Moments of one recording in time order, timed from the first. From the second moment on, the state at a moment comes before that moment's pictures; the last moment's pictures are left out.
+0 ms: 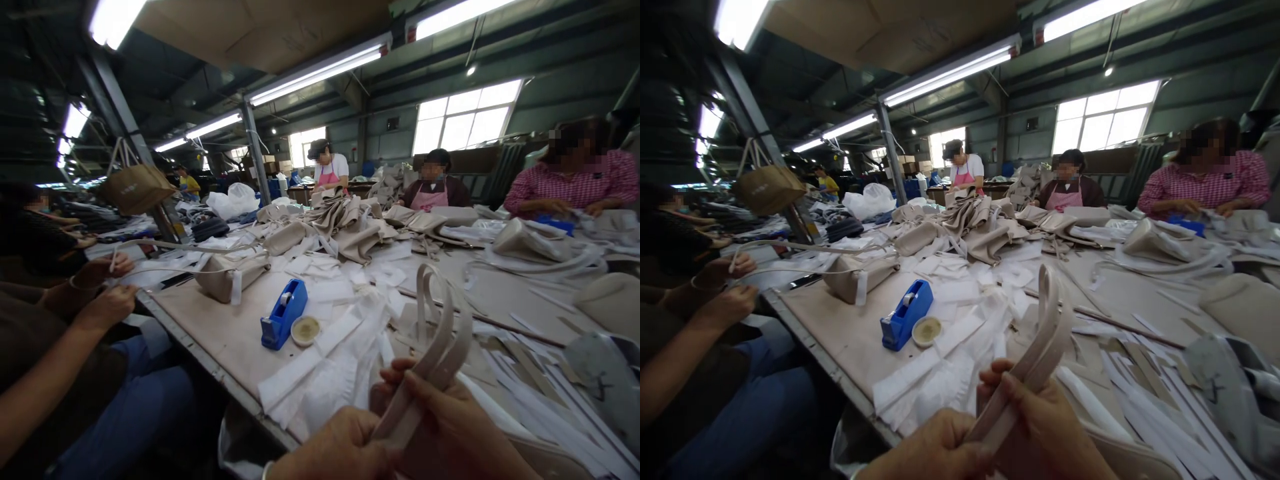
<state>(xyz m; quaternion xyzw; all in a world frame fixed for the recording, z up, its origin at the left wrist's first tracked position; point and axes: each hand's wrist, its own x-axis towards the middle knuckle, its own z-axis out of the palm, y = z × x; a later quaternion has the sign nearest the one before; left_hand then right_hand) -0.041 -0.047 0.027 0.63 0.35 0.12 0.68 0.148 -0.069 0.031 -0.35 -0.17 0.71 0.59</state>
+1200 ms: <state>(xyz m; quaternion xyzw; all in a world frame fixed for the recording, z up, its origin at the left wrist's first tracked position) -0.028 0.151 -0.018 0.83 0.56 0.07 0.07 0.214 -0.052 0.024 -0.43 -0.13 0.62 0.65</state>
